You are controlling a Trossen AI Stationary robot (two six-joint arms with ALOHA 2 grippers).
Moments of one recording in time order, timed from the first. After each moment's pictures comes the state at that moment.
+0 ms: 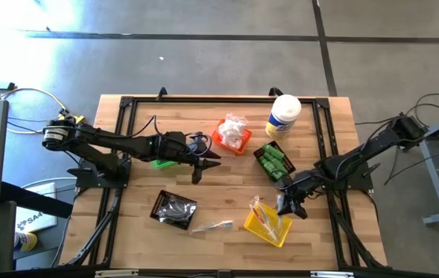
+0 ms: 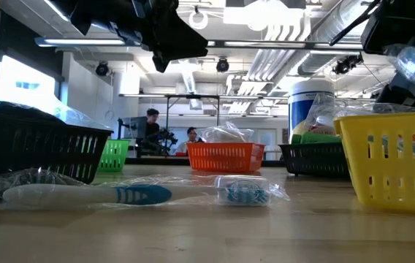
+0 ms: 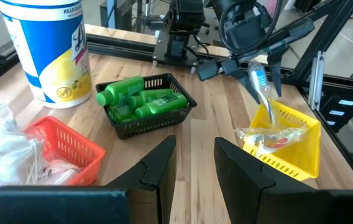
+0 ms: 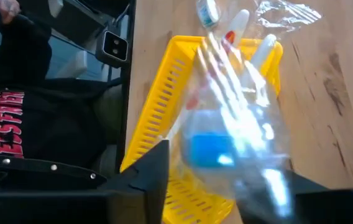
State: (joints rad) left arm 0.01 1.34 0.79 0.30 0.03 -0.16; right arm 0.41 1.04 0.38 0.03 -0.24 0.78
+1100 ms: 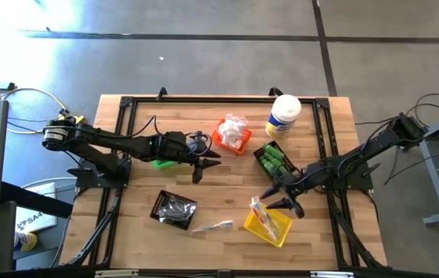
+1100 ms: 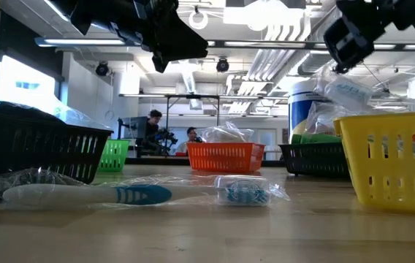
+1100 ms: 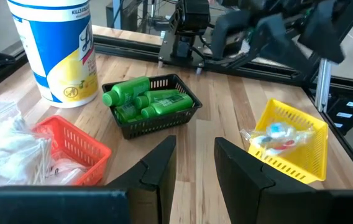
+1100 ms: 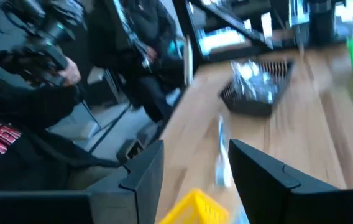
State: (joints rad) left arm 0.01 1.34 0.79 0.30 0.01 -0.17; right arm 0.41 1.04 0.38 0.49 -0.05 0.34
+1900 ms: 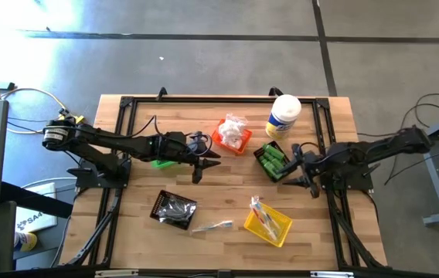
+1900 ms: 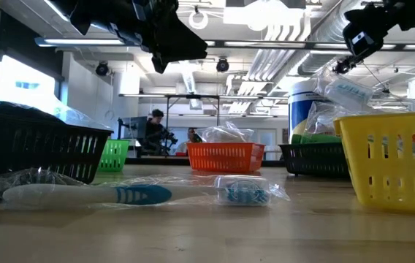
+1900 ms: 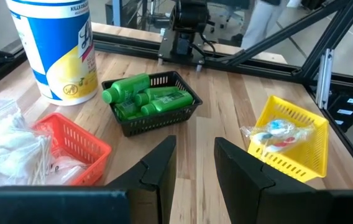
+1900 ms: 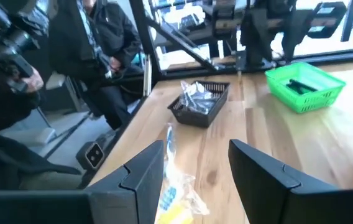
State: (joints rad) left arm 0.01 1.34 0.79 0.29 0.01 -0.16; right arm 0.25 0.53 0.38 -0.02 -0.03 0.22
